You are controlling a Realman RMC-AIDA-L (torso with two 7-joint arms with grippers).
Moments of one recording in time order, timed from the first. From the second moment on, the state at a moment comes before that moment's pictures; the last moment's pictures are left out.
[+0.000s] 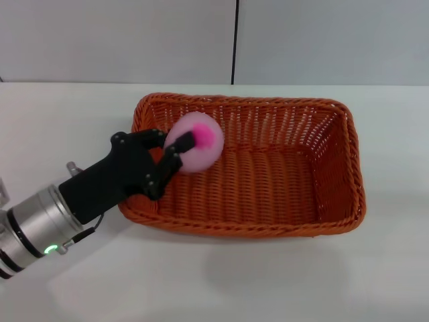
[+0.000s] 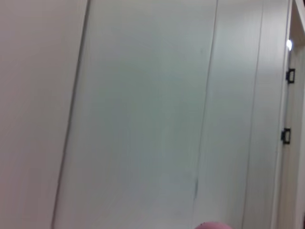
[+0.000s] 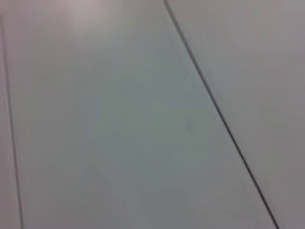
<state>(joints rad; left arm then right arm) -0.46 -2.08 -2.66 -0.04 1.74 -1.60 2.51 0.03 2.07 -0.69 -0.38 -0.80 -1.79 0.96</state>
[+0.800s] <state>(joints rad) -0.29 -2.07 -2.68 -0.12 1.64 -1.62 2.51 0.04 2.07 -0.68 -0.36 -0.80 -1.77 0.95</state>
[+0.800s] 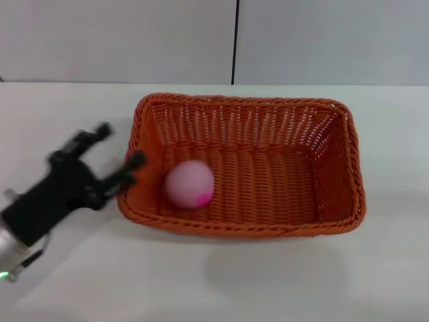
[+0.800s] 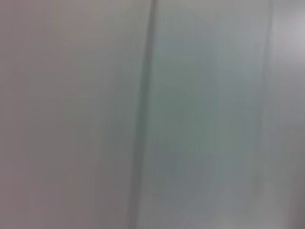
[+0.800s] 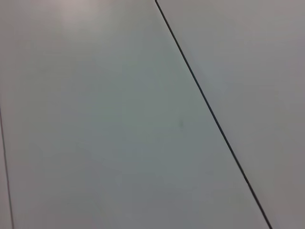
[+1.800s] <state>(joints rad) -0.14 -2.07 -2.78 0.00 1.12 -1.53 2.76 0.17 2.08 -0.39 -0.05 -0.80 -1.65 0.51</state>
